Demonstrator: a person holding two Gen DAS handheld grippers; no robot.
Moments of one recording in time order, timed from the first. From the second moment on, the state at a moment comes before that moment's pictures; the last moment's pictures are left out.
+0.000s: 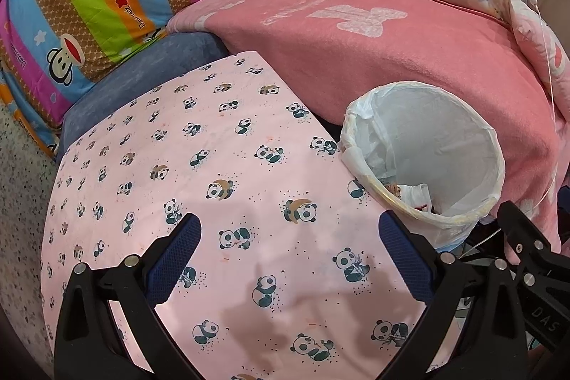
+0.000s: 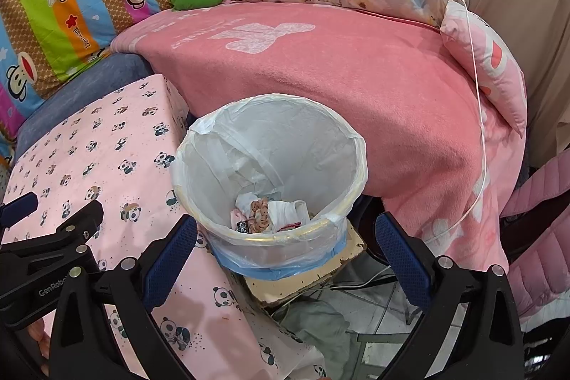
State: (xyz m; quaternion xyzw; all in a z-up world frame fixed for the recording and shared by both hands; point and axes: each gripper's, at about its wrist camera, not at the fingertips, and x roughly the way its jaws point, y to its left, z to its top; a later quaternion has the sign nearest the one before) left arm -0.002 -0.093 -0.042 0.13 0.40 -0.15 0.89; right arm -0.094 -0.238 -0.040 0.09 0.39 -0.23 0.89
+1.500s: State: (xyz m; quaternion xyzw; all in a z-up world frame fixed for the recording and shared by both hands) left arm -0.005 -0.092 -0.039 0.13 0.39 -0.15 0.90; right arm -0.093 -0.236 -0.038 0.09 0.39 -0.23 0.89
